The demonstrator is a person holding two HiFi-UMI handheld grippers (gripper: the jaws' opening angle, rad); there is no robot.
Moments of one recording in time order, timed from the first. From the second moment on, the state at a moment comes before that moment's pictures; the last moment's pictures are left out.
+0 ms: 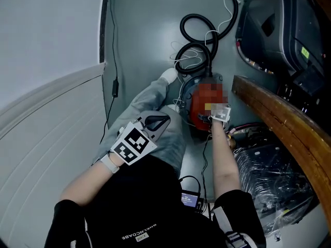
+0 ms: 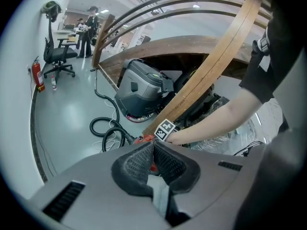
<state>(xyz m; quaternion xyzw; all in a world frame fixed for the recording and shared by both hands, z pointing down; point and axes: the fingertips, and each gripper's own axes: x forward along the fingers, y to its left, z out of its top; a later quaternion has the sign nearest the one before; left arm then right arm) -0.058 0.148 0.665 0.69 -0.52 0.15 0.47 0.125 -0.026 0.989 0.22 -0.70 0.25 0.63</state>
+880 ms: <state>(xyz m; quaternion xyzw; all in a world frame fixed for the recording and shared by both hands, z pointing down) -0.003 0.073 0.564 0.78 -0.45 0.16 0.40 0.127 -0.021 0.778 0.24 -0.76 0.29 0.52</state>
